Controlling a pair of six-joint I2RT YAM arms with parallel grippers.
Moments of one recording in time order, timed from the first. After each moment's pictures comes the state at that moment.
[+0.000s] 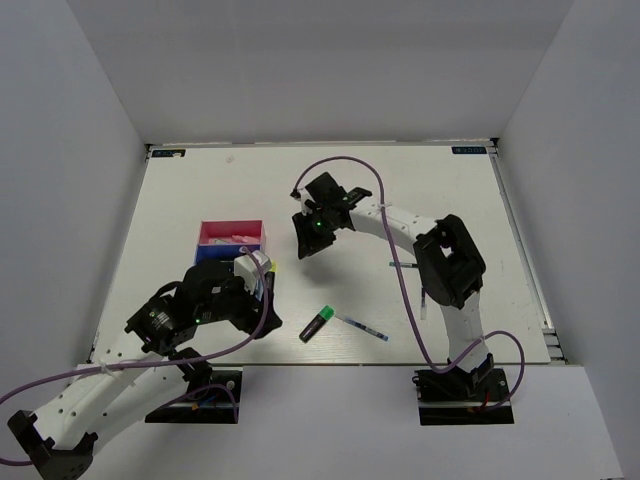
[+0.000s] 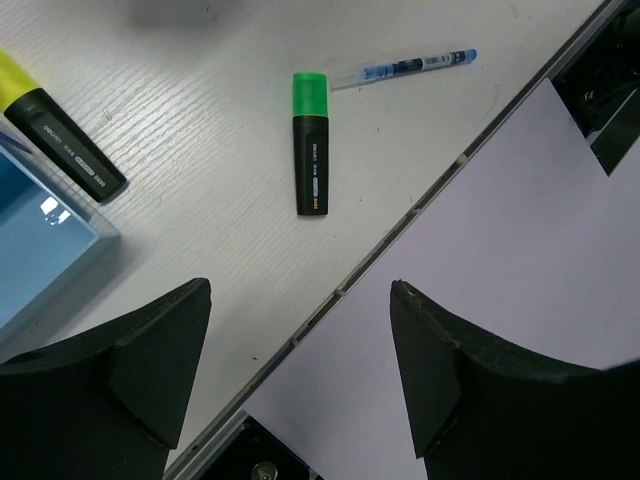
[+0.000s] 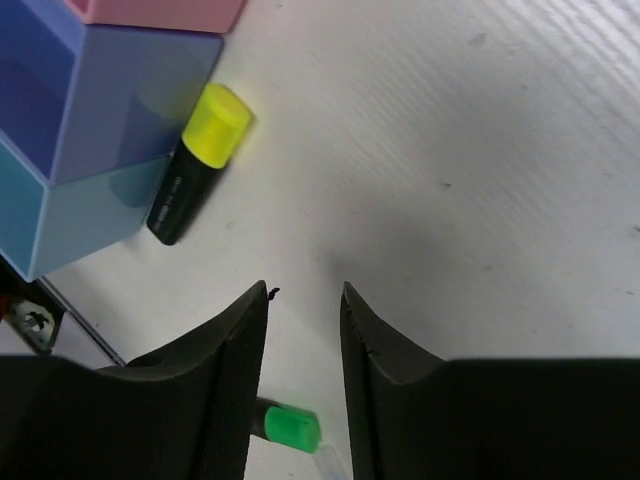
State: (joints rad) left arm -0.73 0.62 0.69 -0.74 0.25 -0.20; right arm 0.76 2.06 1.62 -0.59 -0.36 0.23
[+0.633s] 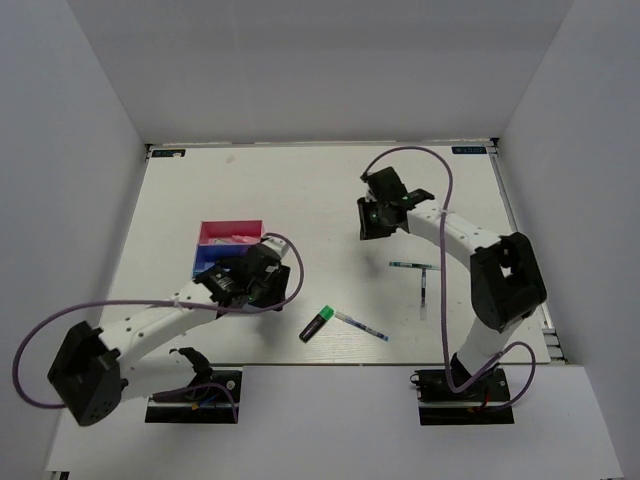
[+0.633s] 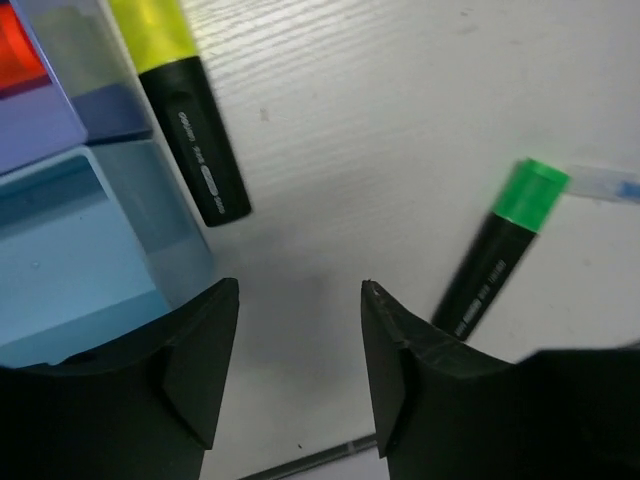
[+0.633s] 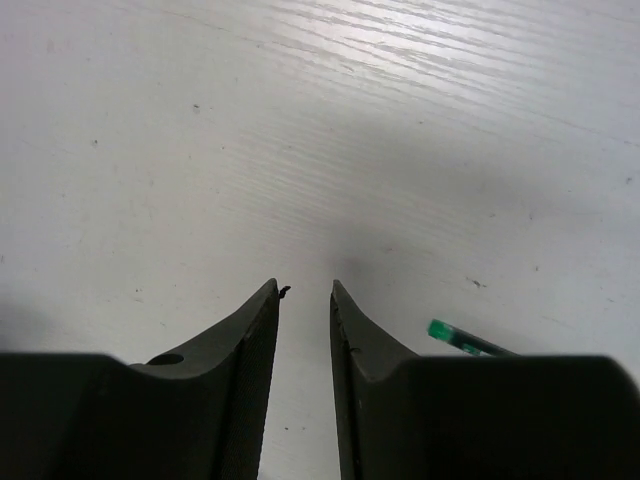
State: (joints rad) left arm -0.76 1.09 0.68 -0.54 -0.12 -0.40; right arm 0.55 1.75 1.29 -0.53 -0.04 0.28
